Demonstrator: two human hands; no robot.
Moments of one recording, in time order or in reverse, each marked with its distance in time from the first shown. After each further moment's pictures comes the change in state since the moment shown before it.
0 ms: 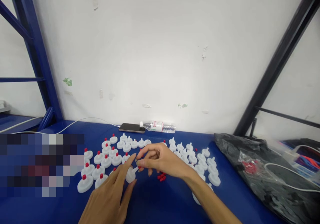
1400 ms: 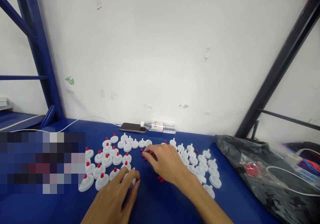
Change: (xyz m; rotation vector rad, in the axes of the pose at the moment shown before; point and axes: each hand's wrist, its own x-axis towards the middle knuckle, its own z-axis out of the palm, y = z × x) left_hand 0.004 0.011 -0.011 -0.302 -0.264 -0.088; right_hand -0.001 0.004 0.009 -0.968 0.294 -0.090
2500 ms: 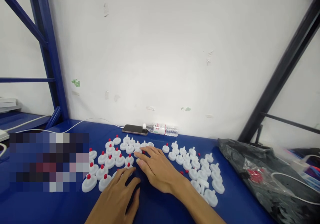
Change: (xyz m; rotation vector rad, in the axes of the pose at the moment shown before) left_hand -0.002 -0.013 0.011 0.341 0.140 0.210; right_hand 0.000 0.002 0.027 -0.028 -0.086 -0.196
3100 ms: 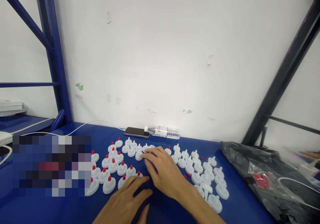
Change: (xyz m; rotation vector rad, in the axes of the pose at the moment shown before) left_hand 0.008 0.011 -0.017 -0.145 -0.045 0.133; right_hand -0.005 -0.003 -0.005 0.089 0.209 0.023
